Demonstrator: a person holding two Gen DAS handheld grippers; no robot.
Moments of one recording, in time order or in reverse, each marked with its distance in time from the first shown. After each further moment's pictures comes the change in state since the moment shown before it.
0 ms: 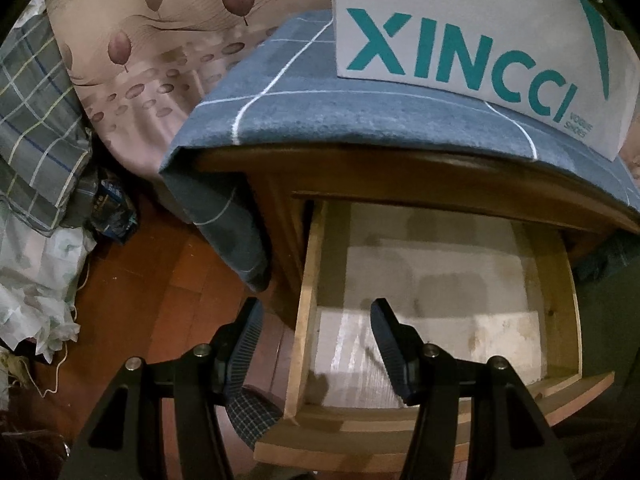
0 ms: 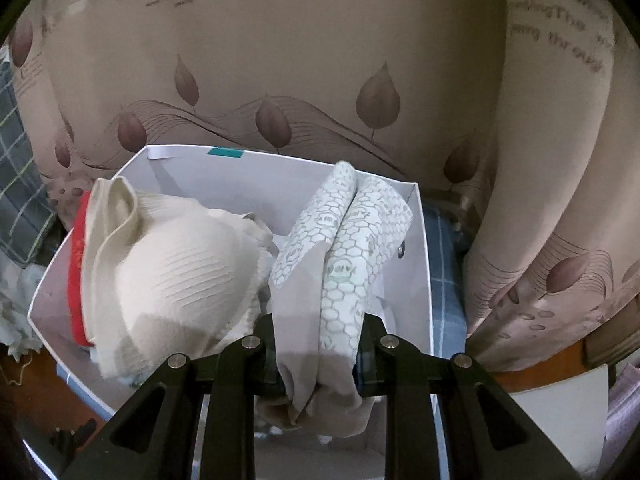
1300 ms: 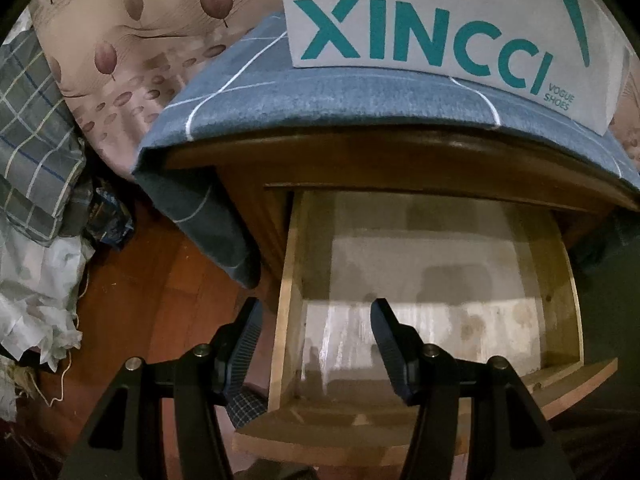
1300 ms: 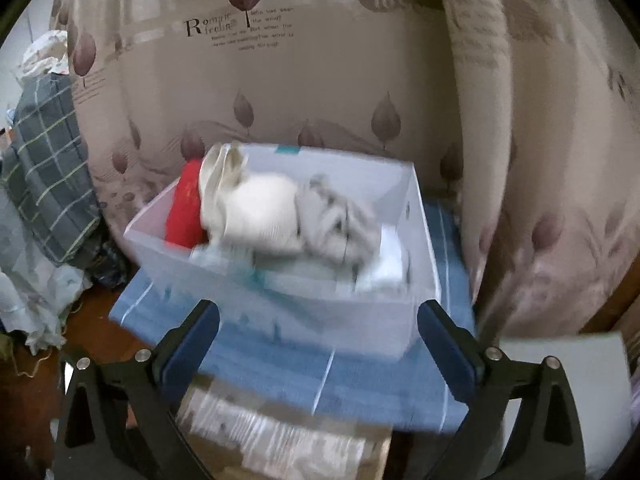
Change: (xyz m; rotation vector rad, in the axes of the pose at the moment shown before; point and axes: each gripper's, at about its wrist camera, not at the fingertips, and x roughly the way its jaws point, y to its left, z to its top) left arm 0.001 -0.020 -0.008 0.043 0.011 0.010; right arm -0.105 0.016 -0.132 0.043 -0.170 0.095
